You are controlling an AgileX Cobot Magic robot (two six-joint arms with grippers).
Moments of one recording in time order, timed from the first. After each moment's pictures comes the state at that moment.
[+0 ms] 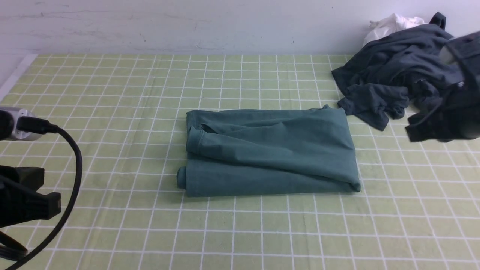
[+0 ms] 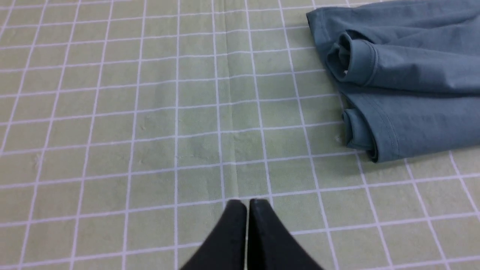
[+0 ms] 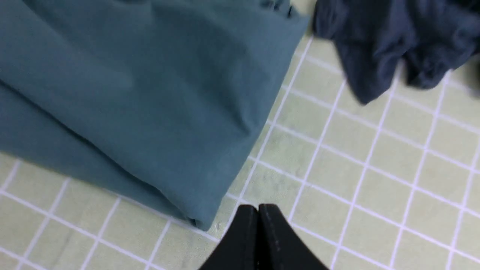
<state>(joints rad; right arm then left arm) 0.12 1.28 -1.01 0.23 0.68 -0.41 -0.11 0.76 -0.60 -0.04 0.52 0.03</state>
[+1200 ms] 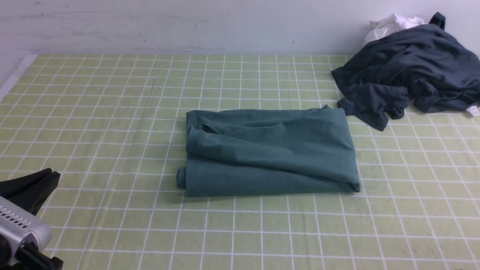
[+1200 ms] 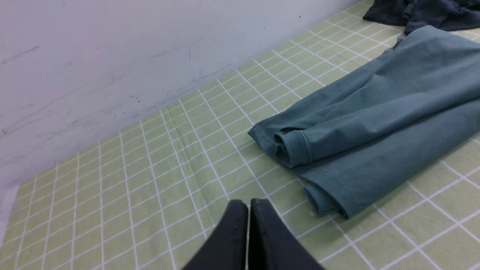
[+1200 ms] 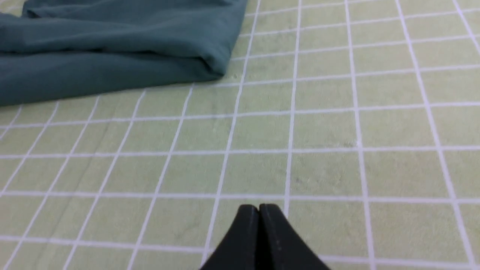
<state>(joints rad) 0.13 0.34 0.03 0.48 0.33 -0.26 -0.30 0.47 -0.38 -0.02 0.23 0.32</state>
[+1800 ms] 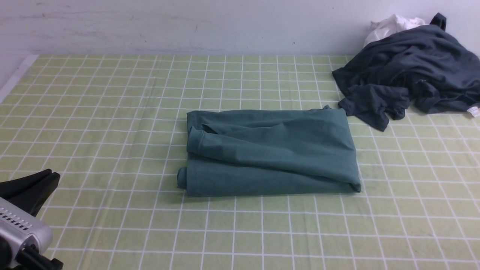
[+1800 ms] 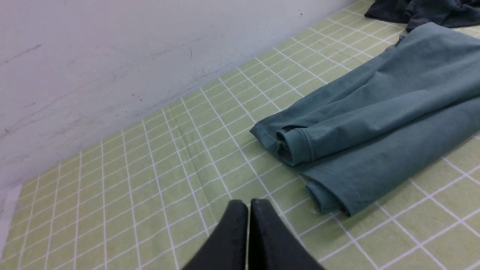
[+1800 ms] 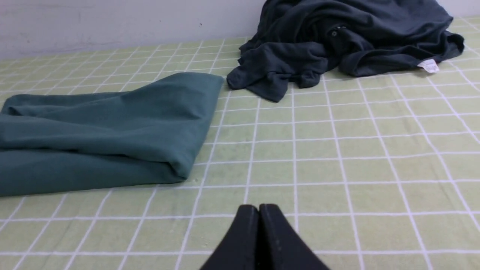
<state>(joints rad) -0.01 -0.01 0.02 0.17 0.38 -0.05 -0.30 0.47 -0.37 -0.02 0.24 0.33</state>
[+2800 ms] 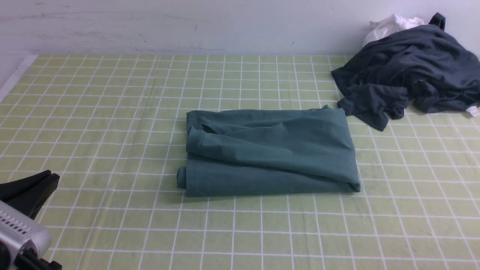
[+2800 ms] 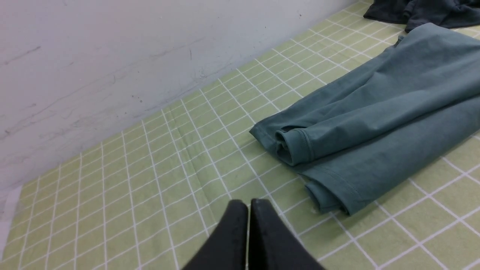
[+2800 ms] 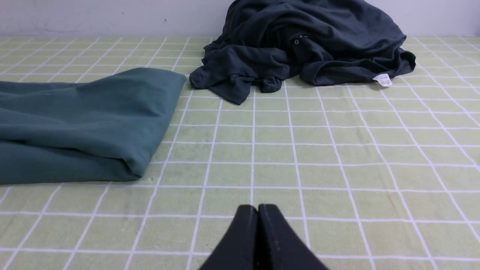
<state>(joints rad) -0.01 -0.01 0.02 -0.04 0.37 0.05 -0.30 0.43 -0.34 -0.02 0.23 0.33</state>
